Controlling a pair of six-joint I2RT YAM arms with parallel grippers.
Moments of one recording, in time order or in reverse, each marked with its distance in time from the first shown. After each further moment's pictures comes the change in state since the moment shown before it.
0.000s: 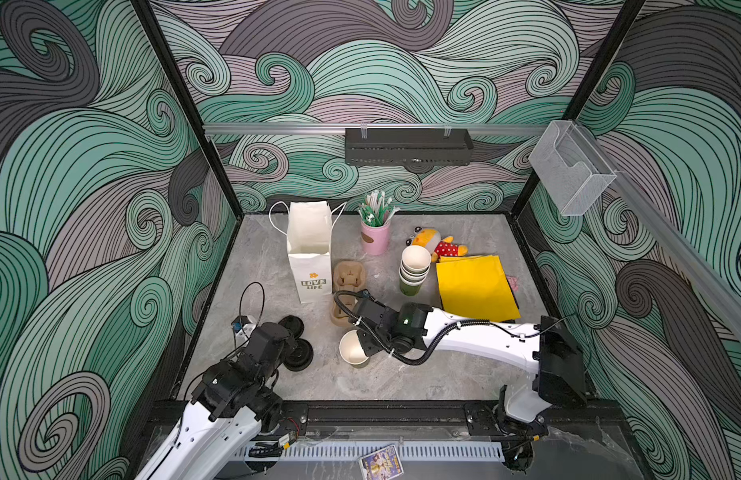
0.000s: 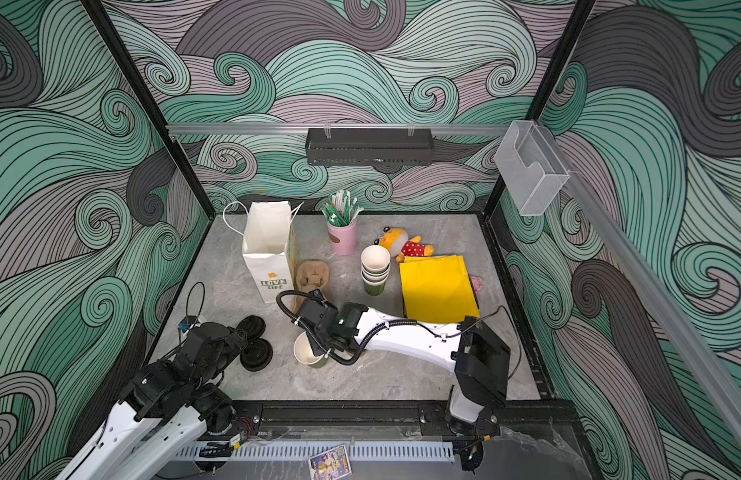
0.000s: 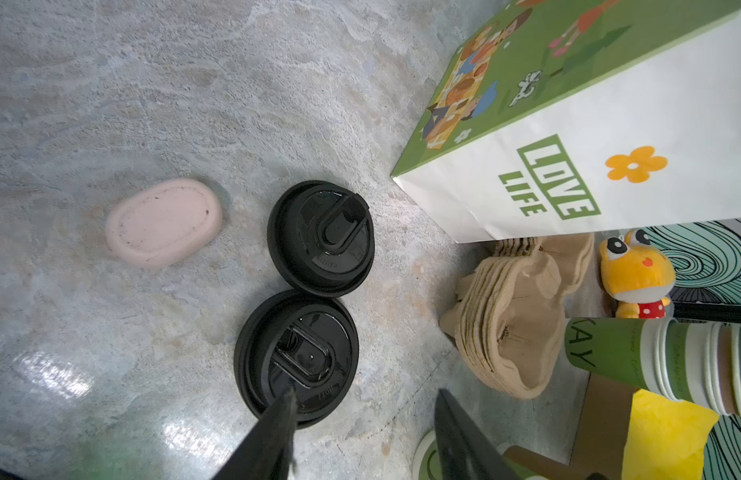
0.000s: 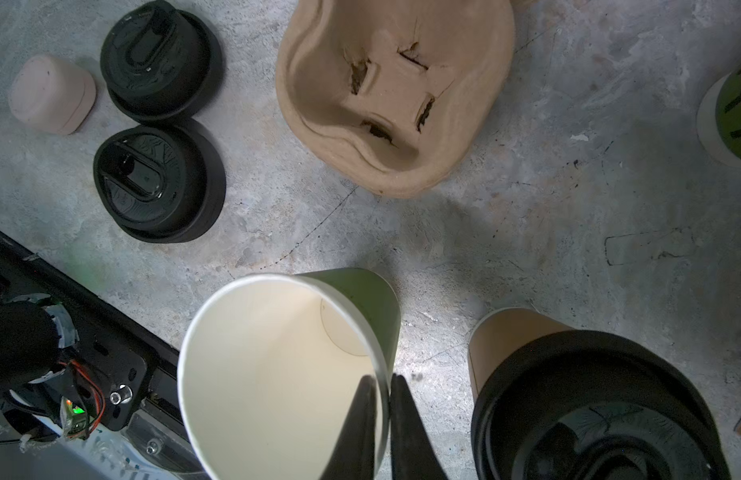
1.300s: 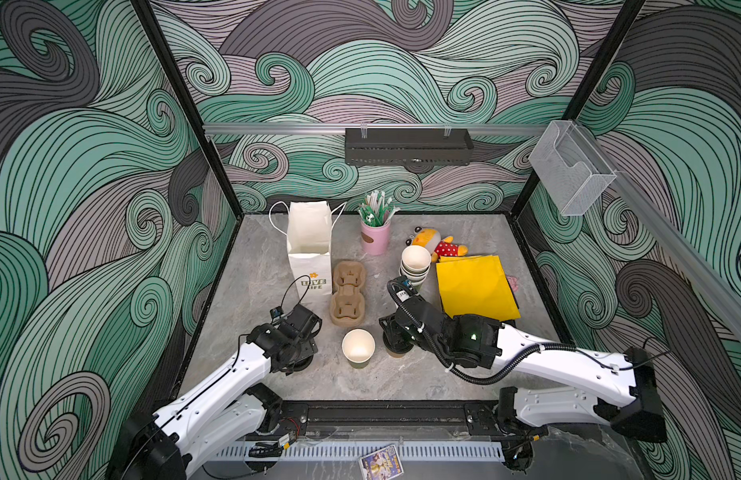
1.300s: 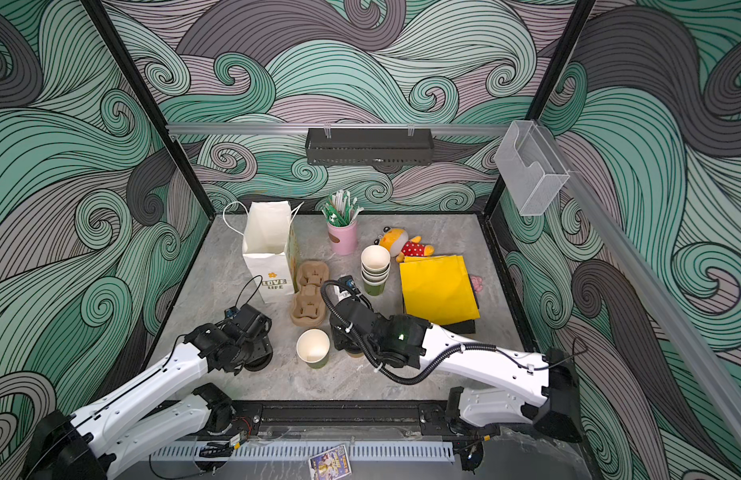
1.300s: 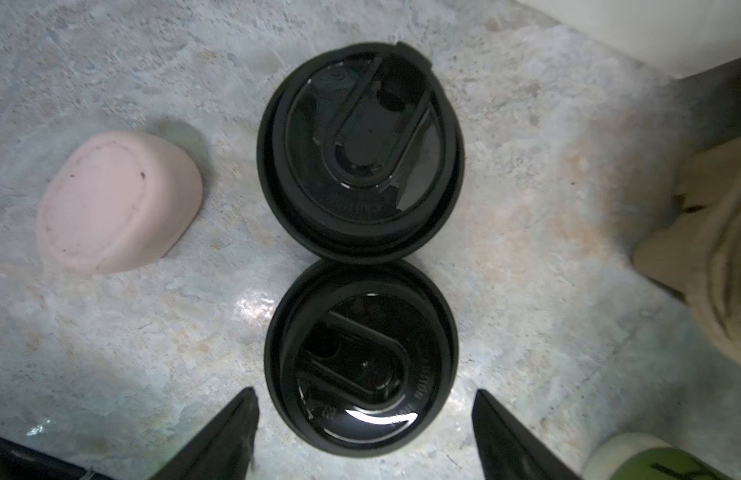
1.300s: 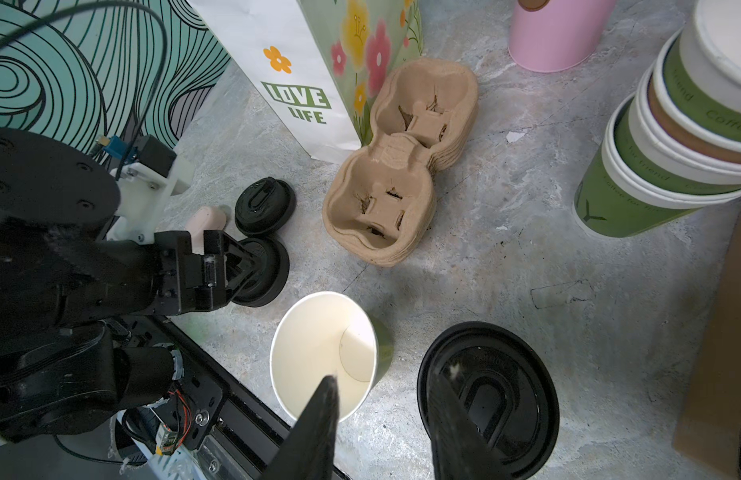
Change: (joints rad) left arm 0.000 0.524 -0.048 0.130 0.089 0.253; right arm 0.003 -0.421 -0.225 0.171 0.149 0.004
